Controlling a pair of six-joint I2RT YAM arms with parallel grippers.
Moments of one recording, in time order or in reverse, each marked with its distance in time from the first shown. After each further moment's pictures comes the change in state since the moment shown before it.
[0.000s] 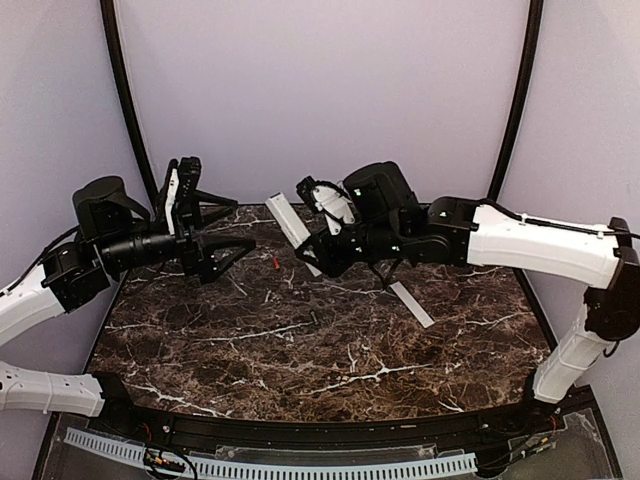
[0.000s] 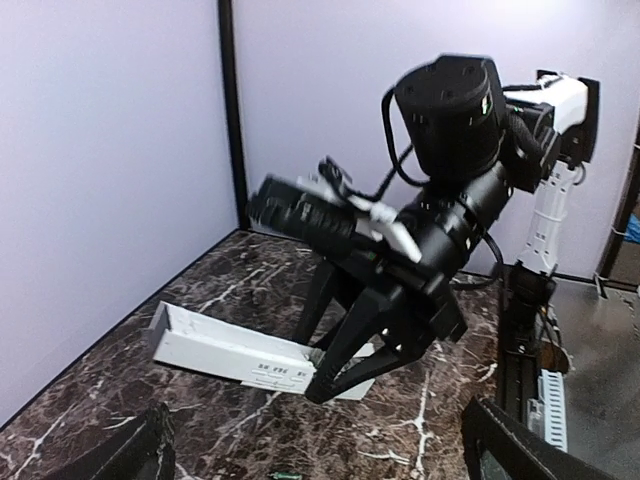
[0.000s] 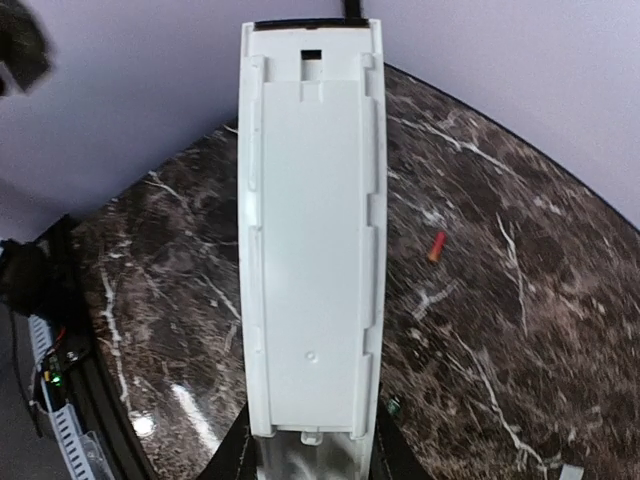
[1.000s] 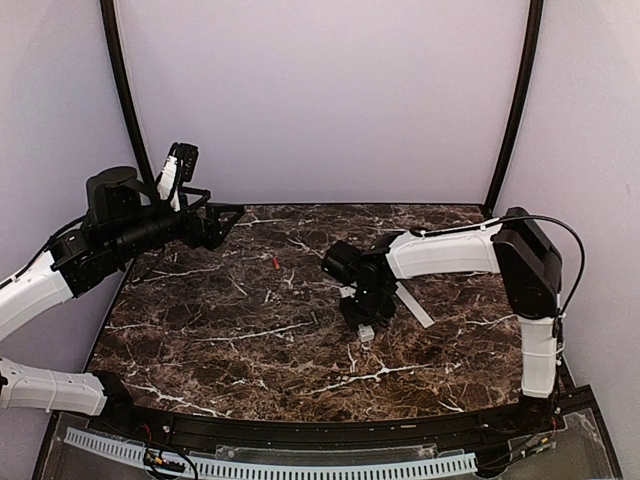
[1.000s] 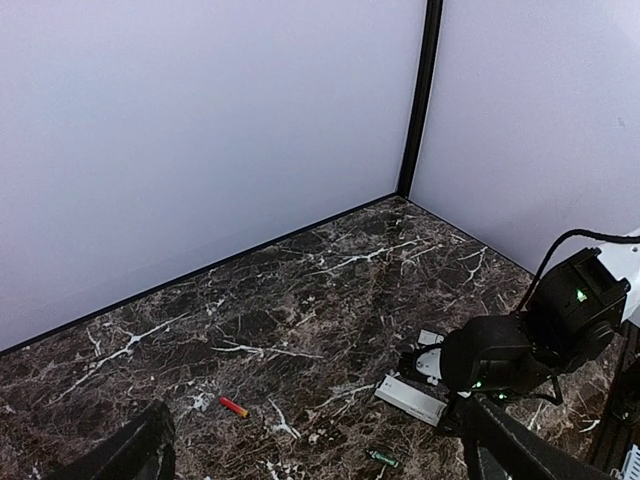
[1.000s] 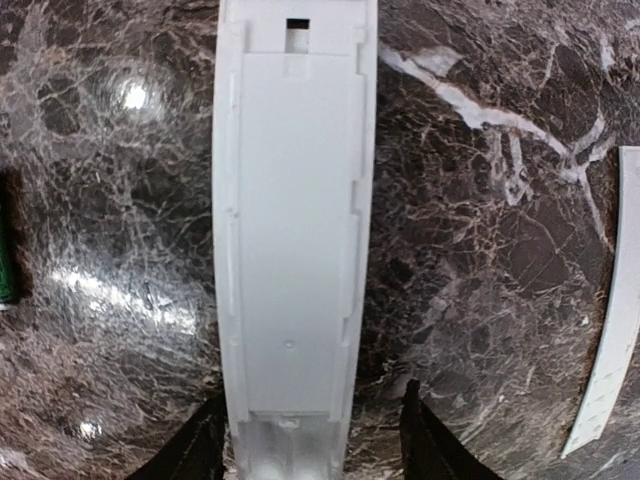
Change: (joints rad) left arm 0.106 0.079 0.066 -0.083 -0.386 -0.134; right arm -0.178 0.453 0.006 -0.491 0.170 0.438
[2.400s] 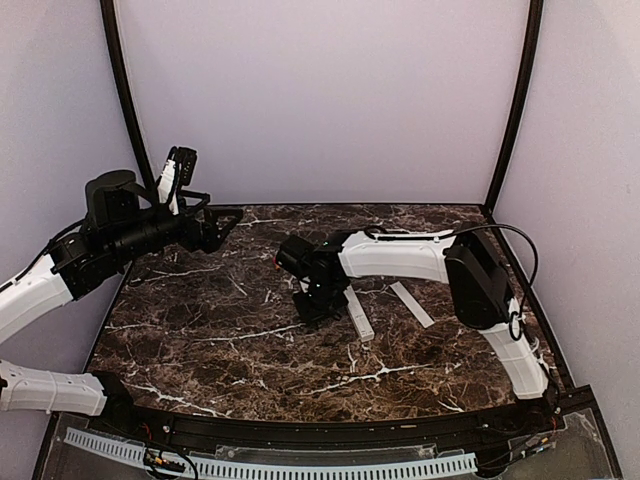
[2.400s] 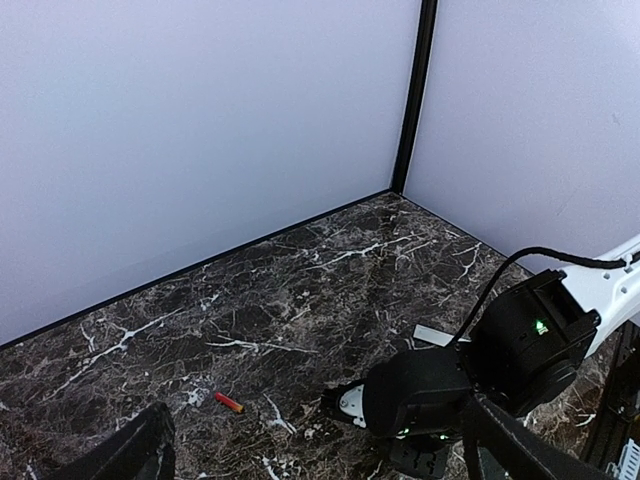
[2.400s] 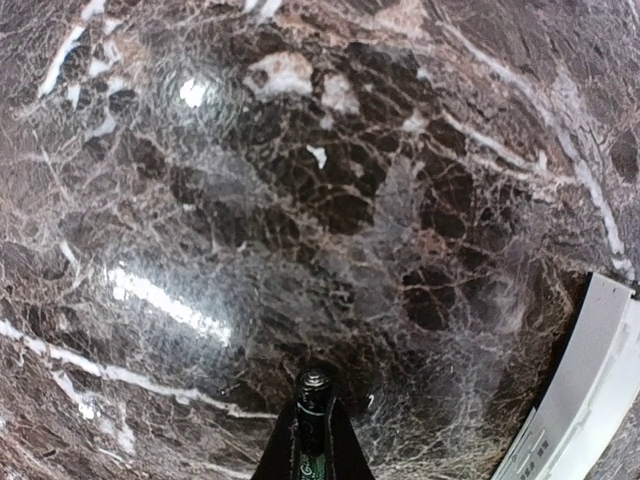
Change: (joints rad) left arm 0.015 -0.015 -0.026 0.008 0.037 -0.004; right arm 0.081 0.303 0.487 -0.103 -0.074 -0.042
